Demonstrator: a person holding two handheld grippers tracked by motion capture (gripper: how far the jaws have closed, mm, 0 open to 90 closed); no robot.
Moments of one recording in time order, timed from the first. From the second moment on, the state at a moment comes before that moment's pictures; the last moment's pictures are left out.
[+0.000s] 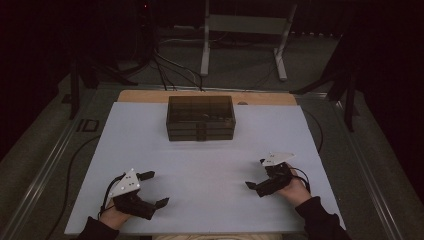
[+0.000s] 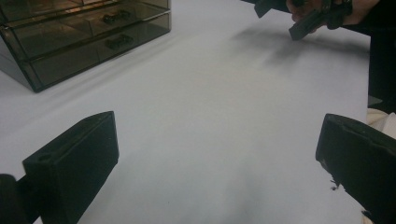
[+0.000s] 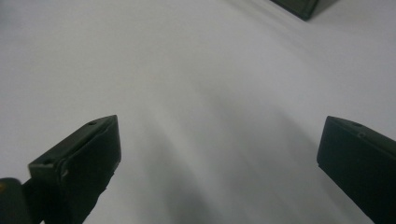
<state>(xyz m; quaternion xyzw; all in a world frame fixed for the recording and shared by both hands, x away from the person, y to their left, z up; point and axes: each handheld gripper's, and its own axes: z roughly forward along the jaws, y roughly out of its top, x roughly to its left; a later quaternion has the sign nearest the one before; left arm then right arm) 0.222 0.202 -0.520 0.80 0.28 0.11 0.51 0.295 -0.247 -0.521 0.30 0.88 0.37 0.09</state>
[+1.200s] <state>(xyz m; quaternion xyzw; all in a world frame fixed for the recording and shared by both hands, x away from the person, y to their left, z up) 0.222 0.201 -0.520 0.80 0.28 0.10 0.51 0.281 -0.282 -0.534 0.34 0.86 0.36 0.12</state>
